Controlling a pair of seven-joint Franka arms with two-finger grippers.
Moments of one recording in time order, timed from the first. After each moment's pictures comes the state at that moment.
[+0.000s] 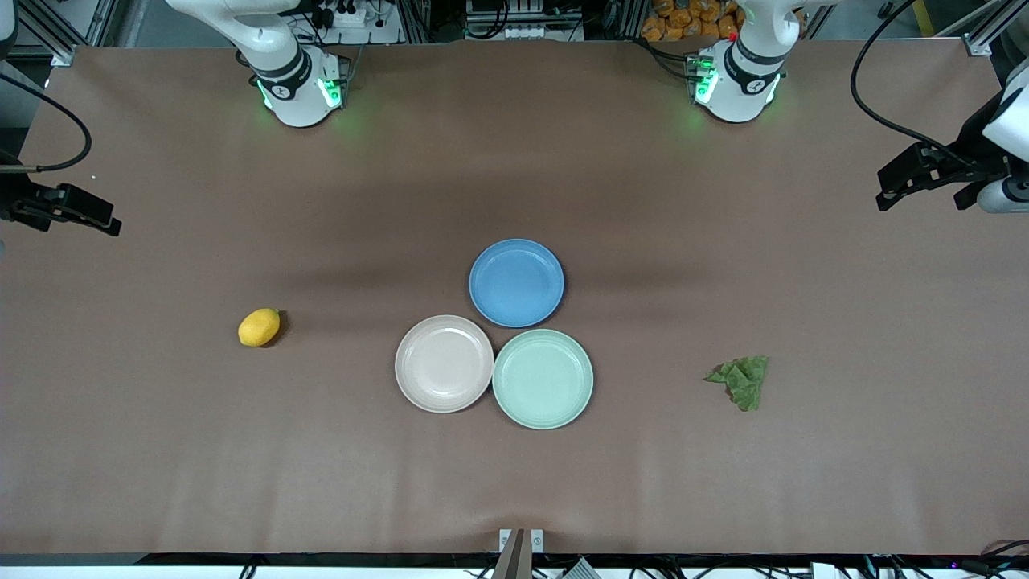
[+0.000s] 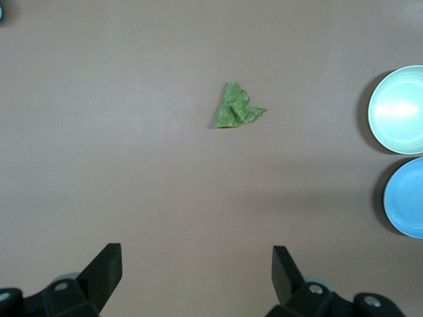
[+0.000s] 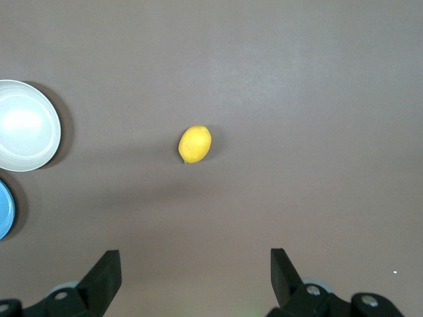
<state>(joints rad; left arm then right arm) 0.05 -0.02 -0.14 -1.54 0.02 1.57 -0.08 0.03 0.08 -0.09 -1.48 0.00 1.50 0.03</state>
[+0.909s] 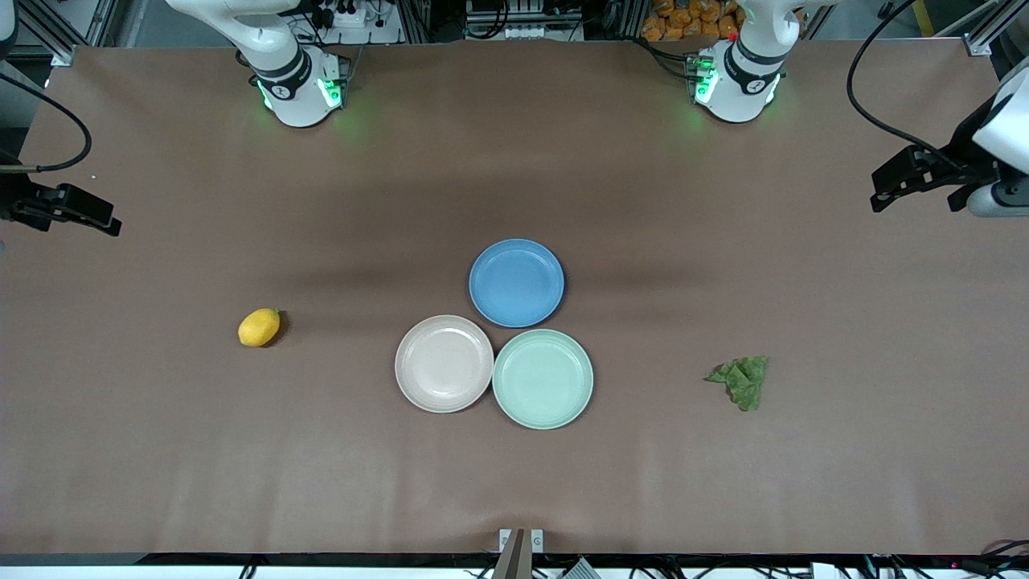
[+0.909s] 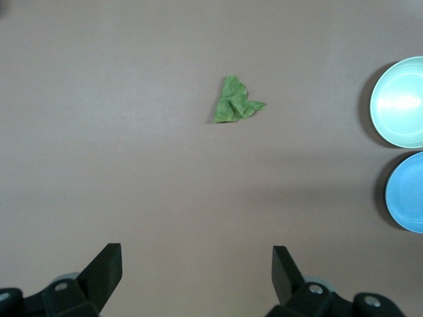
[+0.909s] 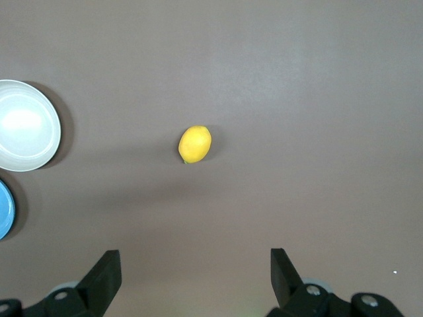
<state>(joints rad) 0.05 -0.01 -0.14 -1.55 0.02 1.57 -0.08 0.03 0.08 -0.09 -1.48 0.00 1.50 0.03</state>
